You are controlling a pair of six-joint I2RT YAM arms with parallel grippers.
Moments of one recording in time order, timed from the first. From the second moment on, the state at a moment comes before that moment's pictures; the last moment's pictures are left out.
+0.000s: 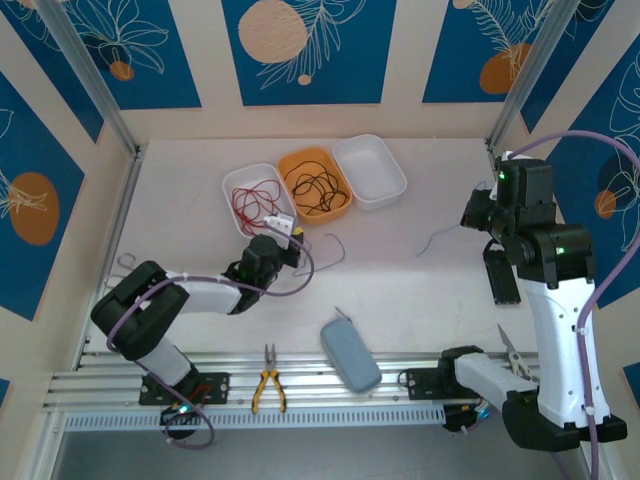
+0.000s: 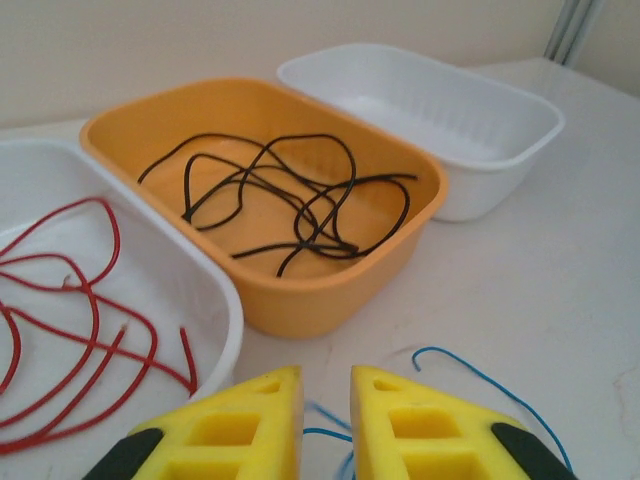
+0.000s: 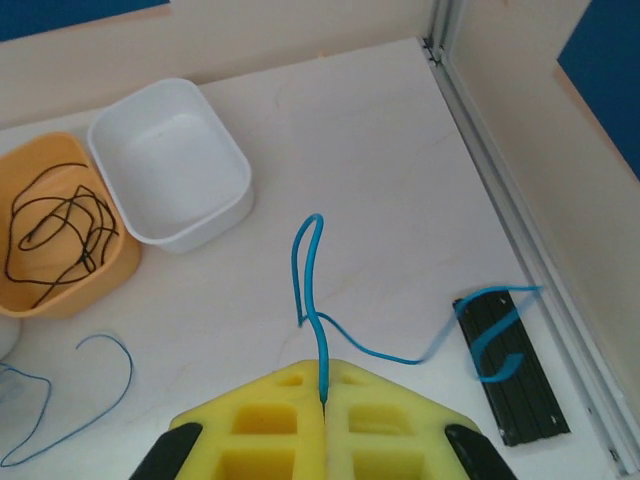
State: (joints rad) left arm -0.73 1.59 0.56 0.76 -0.26 -0.15; right arm 0.14 1.04 1.60 -1.26 0.24 0.29
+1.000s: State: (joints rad) left arm -0.72 1.29 0.55 0.42 -0.19 -0.27; right arm 0.14 1.16 1.64 -1.13 -0.09 0.30
